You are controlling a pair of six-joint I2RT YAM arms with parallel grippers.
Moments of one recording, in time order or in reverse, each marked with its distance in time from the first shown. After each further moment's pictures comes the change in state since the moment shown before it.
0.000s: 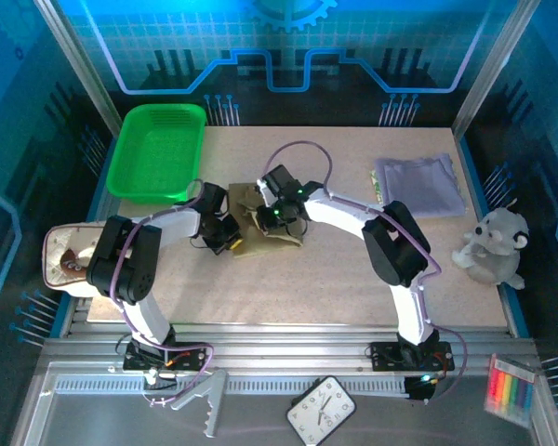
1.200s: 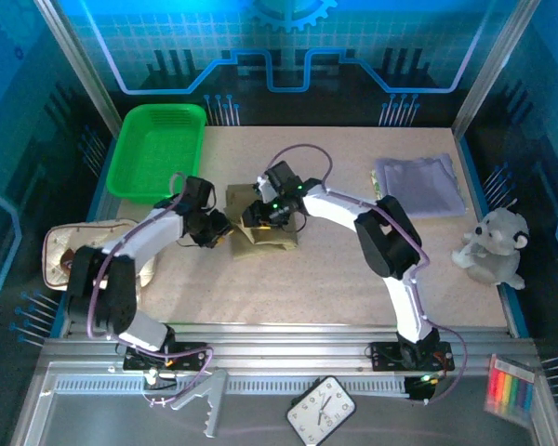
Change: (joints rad) left arm 0.035 -0.260 0.003 -0.177 -0.069 0.048; right arm -0.050 0.075 0.053 0.037 -0.317 0.163
